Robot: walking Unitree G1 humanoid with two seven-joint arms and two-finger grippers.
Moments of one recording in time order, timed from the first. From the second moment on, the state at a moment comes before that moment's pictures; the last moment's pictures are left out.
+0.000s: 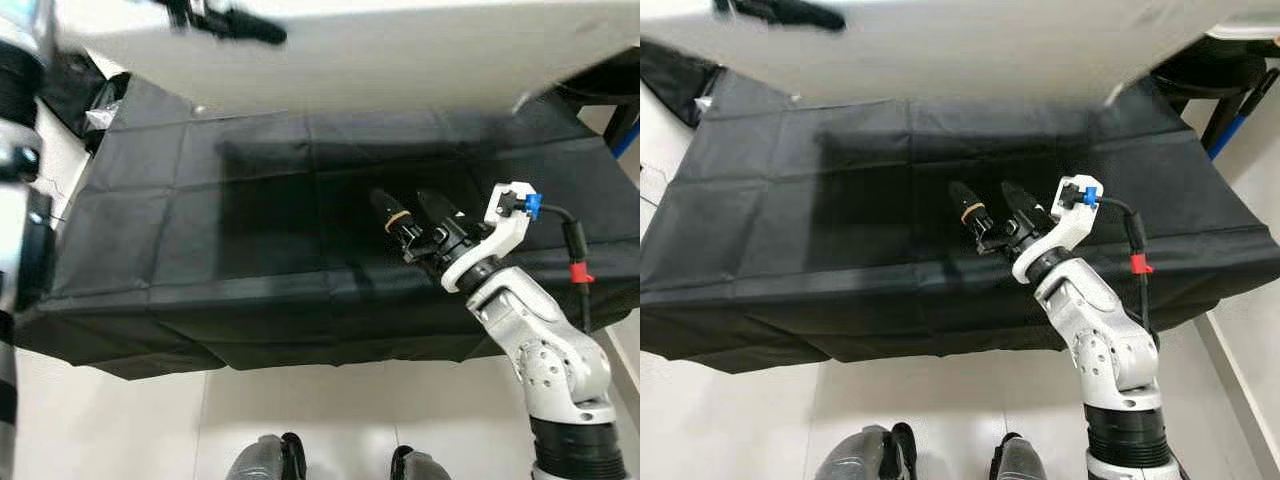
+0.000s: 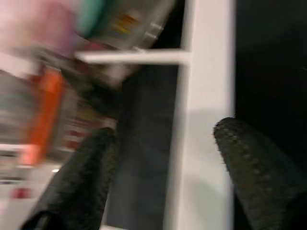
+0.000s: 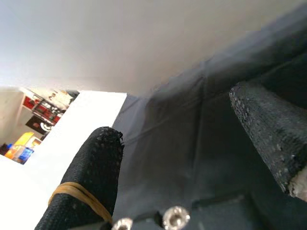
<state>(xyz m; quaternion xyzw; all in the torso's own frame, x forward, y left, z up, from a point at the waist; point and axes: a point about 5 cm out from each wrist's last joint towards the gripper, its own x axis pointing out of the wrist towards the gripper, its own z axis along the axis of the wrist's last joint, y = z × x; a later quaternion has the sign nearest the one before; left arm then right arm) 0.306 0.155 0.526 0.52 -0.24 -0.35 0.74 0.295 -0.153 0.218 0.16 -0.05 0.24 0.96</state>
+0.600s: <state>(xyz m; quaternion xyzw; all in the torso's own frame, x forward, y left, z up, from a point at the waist) 0.301 0.144 0.540 0.43 -0.39 -0.32 0.75 0.302 -0.159 0.209 0.19 -0.03 0.21 0.96</state>
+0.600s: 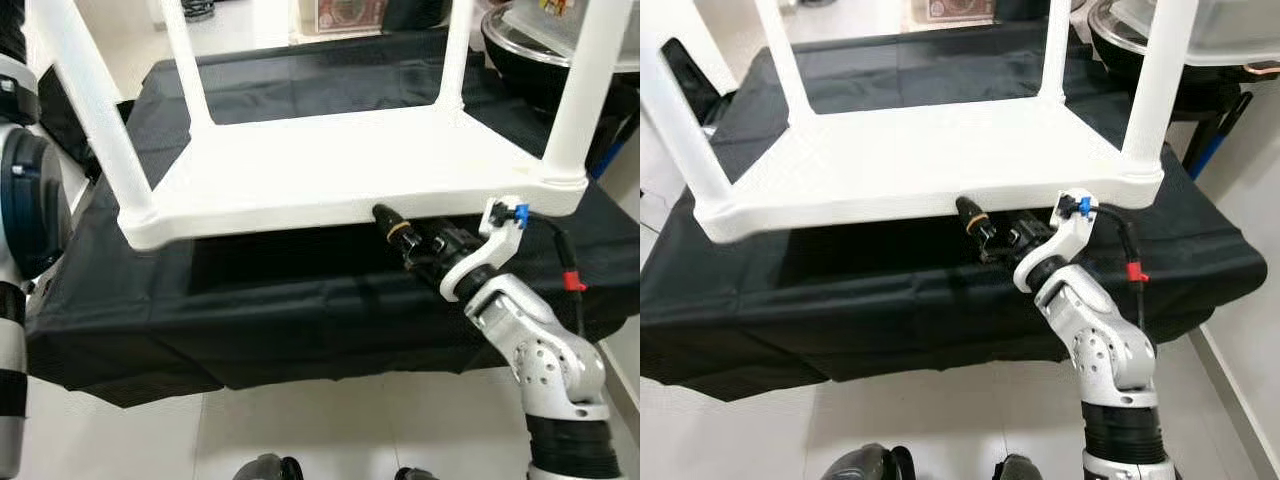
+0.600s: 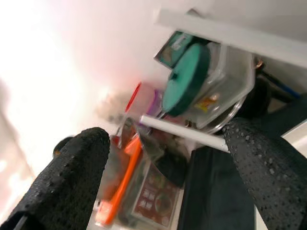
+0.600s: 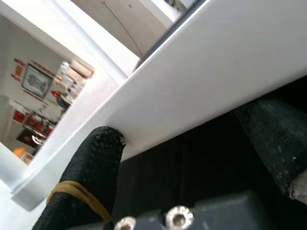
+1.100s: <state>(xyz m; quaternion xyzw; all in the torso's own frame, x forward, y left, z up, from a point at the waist) 0.305 0.132 0.365 0.24 -0.29 -0.50 0.78 0.337 -0.134 0.259 0.21 -0.10 0.24 0.94</state>
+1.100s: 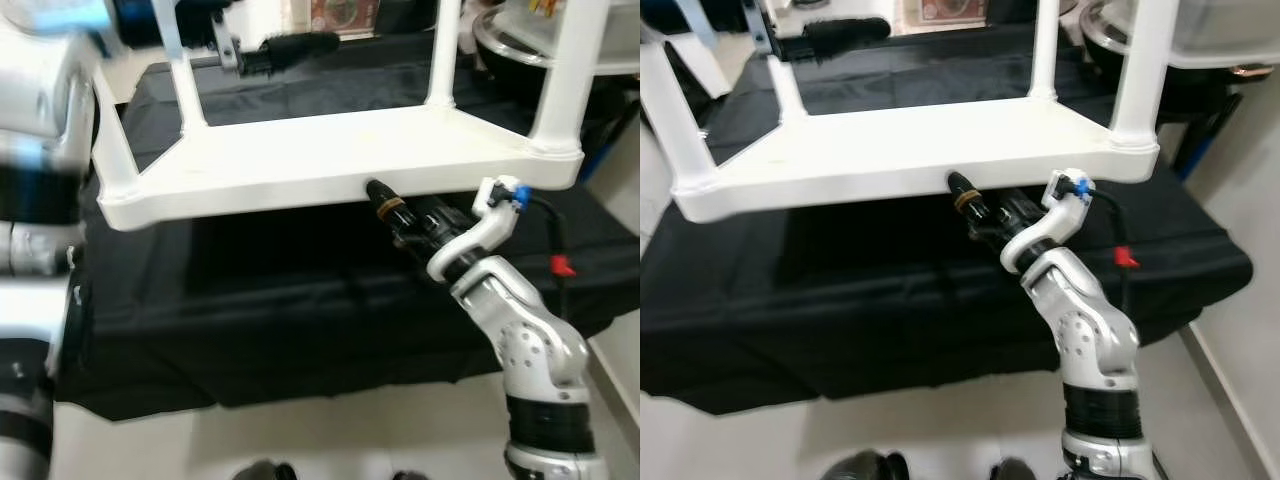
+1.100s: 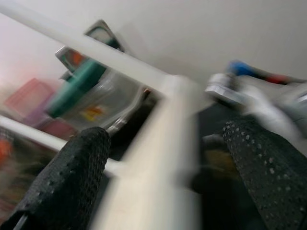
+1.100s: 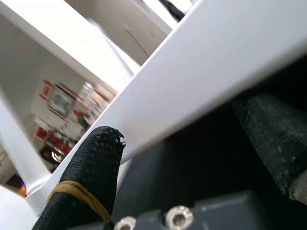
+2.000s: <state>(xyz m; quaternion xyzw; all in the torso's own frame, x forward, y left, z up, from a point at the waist) 0.264 0.083 0.262 -0.08 -0.19 -0.42 0.88 0.346 -0.143 0.309 0.07 -0.24 0.26 0.93</state>
